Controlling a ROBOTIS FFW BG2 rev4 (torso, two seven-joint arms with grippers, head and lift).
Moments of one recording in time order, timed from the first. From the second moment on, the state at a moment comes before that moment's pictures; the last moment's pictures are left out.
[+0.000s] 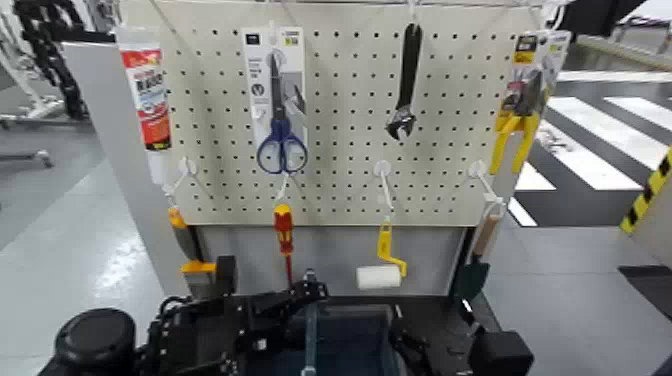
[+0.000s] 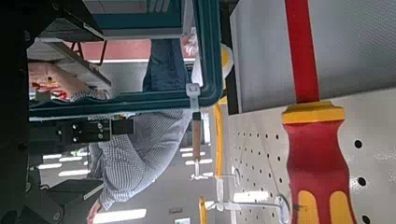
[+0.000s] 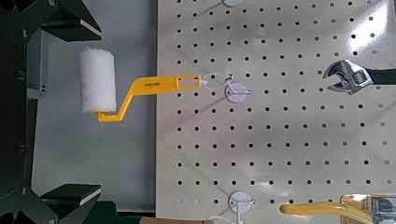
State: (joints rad) left arm -0.34 0.32 -0.20 -1.26 1.62 1.19 -0.27; right arm 0.32 -0.13 0.27 -1.90 -0.05 -0.03 -0.19
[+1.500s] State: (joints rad) left arm 0.14 0.26 -0.01 -2.12 0.80 0.78 0.14; right arm 0.33 -0.12 0.26 -1.91 -0.05 -0.02 -0.19
